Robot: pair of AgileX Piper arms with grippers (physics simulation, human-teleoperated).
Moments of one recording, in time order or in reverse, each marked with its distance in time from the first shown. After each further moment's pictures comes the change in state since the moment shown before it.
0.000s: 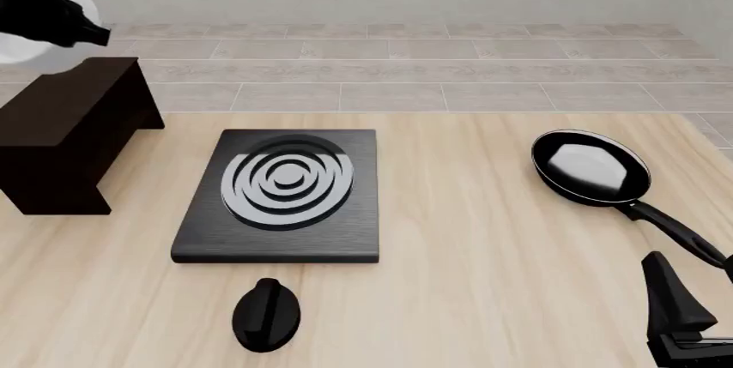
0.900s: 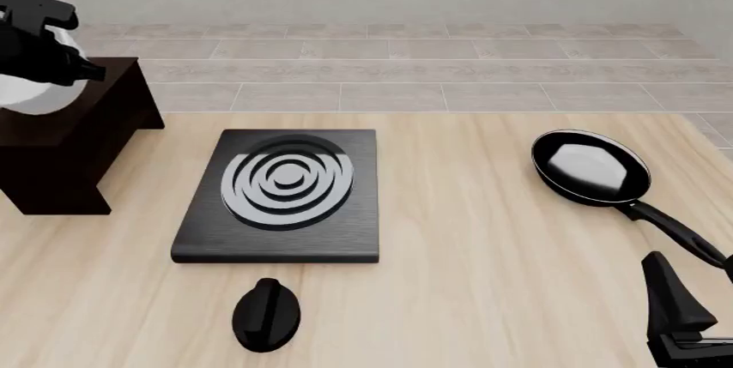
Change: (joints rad) left arm 0.097 0.163 0.030 -0.117 -0.048; right arm 0.000 0.000 0.000 0.000 0.000
